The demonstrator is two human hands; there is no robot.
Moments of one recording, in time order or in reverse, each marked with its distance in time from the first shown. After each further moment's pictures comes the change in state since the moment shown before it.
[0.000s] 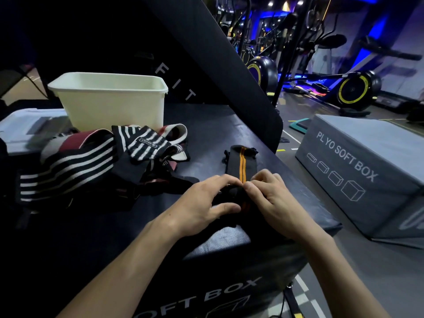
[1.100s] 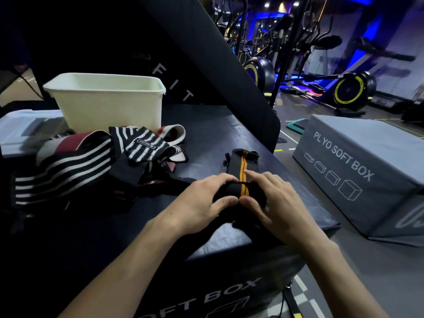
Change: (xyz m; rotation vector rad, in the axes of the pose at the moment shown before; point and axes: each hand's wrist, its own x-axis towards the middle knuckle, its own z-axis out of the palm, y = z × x) left_hand 0.005 0.002 -0.002 0.130 0.021 -0.045; right_hand -0.011 0.002 -0.002 -0.240 0.086 -0.111
